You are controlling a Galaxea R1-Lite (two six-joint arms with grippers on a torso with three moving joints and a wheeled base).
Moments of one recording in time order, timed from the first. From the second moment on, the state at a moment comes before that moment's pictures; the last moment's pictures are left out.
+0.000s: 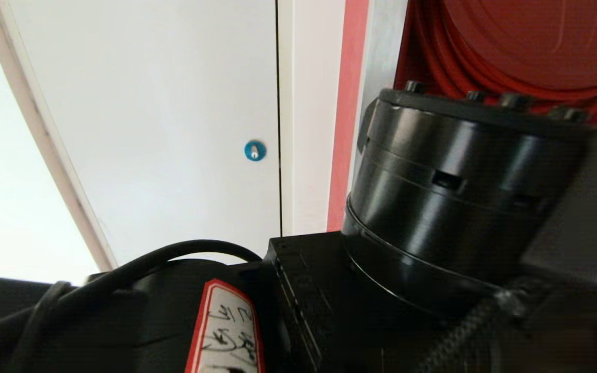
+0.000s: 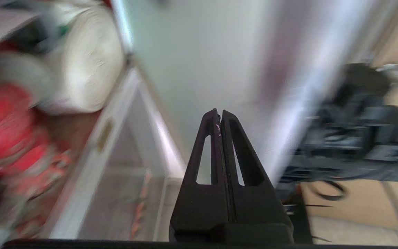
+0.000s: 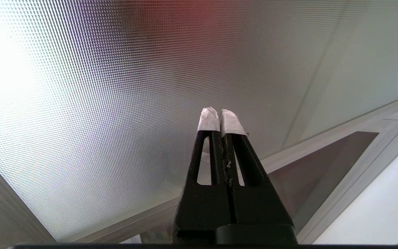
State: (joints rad) left arm -1.25 1.81 -1.39 -0.36 -0.26 0.04; right arm -0.01 0.00 0.00 0.01 0.04 -0.05
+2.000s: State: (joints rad) left arm -0.15 1.09 -0.60 -0.36 -0.26 0.12; right arm -0.01 0.00 0.00 0.01 0.04 -0.05
